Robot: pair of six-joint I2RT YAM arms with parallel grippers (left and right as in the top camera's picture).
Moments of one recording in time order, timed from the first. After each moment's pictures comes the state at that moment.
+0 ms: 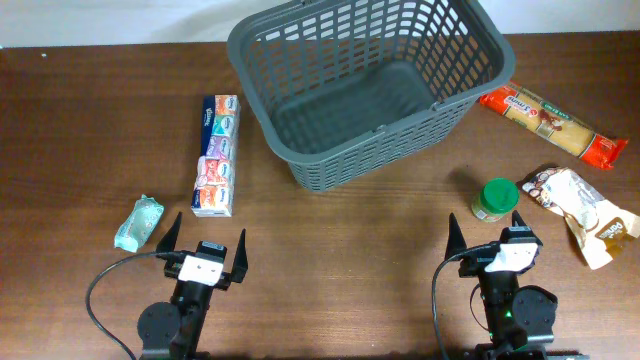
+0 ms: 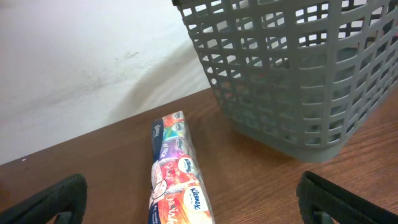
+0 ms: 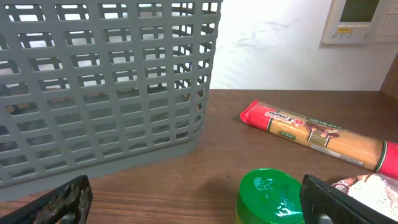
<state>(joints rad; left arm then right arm) -0.01 0.01 0.02 -0.06 0.18 0.29 0.02 0.01 0.01 -0.07 0.02 0.00</state>
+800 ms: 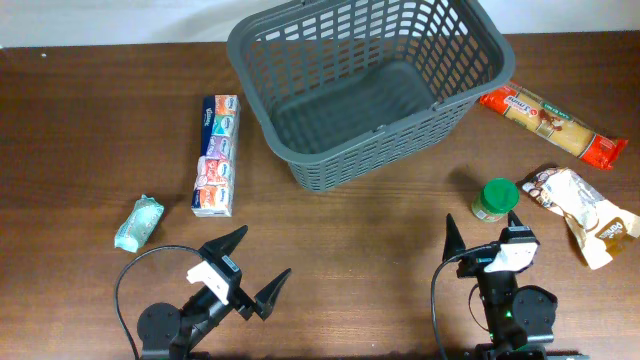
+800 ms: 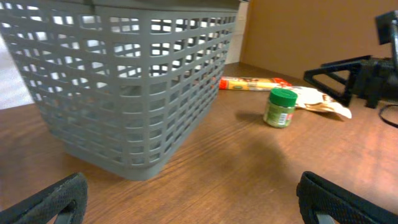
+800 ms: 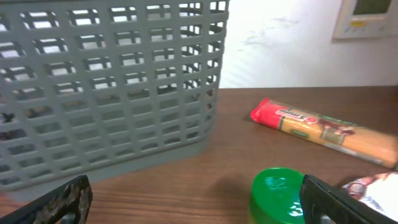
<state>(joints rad) -0.01 0.01 0.02 -0.05 0.78 -0.07 0.02 0.02 0.01 -0.07 -0.03 0.05</state>
